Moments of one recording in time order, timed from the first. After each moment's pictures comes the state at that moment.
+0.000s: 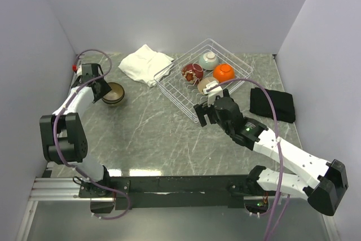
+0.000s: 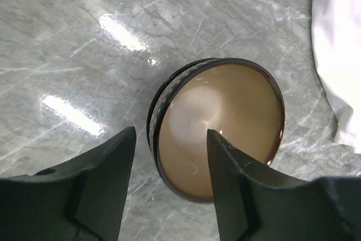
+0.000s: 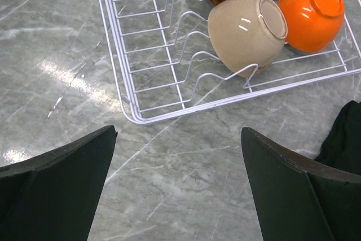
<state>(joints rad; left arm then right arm) 0.09 1.62 1.13 -0.37 -0.21 -0.58 0.79 1.01 0.81 -0.28 0.37 0.01</state>
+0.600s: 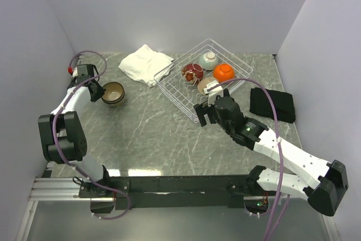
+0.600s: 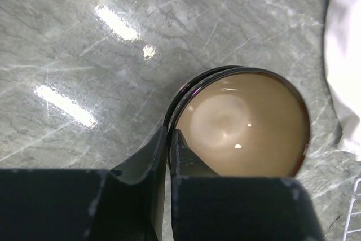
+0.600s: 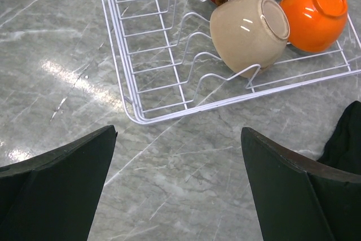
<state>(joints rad) 0.14 1.61 1.13 -0.39 -0.17 -0.60 0.79 1.01 0.81 -0.28 0.36 0.02</state>
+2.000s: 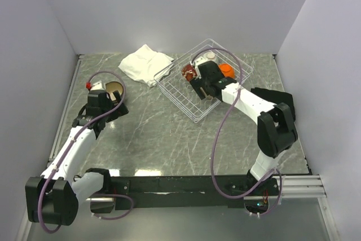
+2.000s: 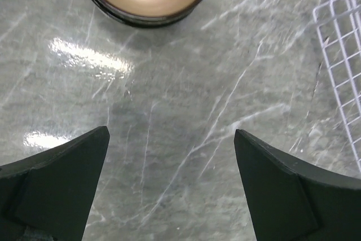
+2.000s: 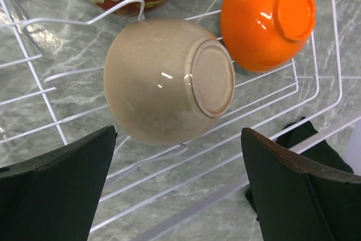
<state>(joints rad) -0.10 1.02 0.71 -0.38 -0.10 -0.49 0.51 1.70 1.30 -0.37 0.36 -0.21</state>
